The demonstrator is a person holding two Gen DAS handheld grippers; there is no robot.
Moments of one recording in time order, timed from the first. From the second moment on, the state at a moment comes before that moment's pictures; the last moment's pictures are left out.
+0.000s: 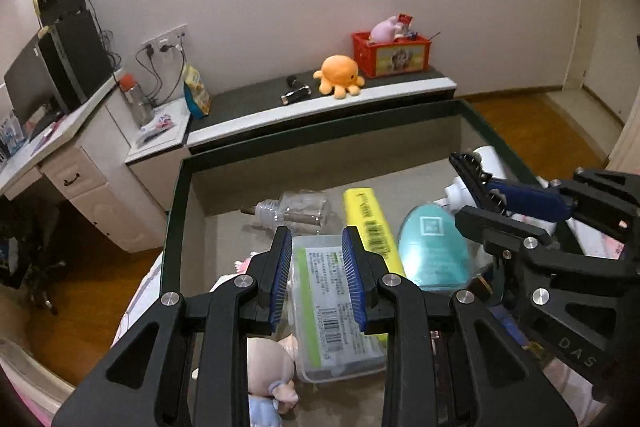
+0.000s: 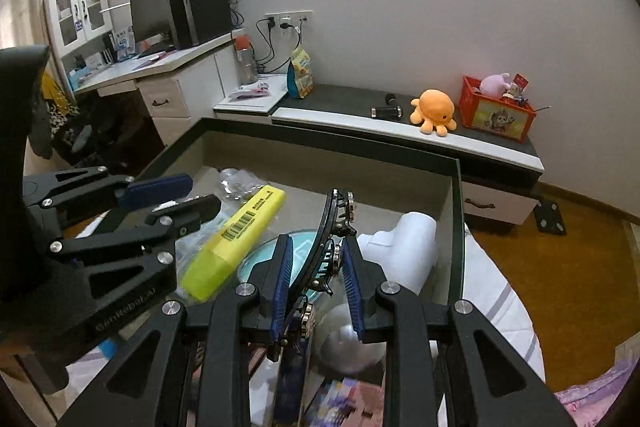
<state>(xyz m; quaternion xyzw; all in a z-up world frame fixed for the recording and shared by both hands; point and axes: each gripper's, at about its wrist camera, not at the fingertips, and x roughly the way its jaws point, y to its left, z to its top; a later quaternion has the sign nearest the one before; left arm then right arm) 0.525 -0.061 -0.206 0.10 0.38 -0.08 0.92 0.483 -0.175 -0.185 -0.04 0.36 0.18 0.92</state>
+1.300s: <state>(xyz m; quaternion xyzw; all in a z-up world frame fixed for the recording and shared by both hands) 0.233 0.009 -0.120 0.03 0.19 -0.01 0.98 0.219 -0.202 -0.095 -0.03 0.17 0.12 0.98</state>
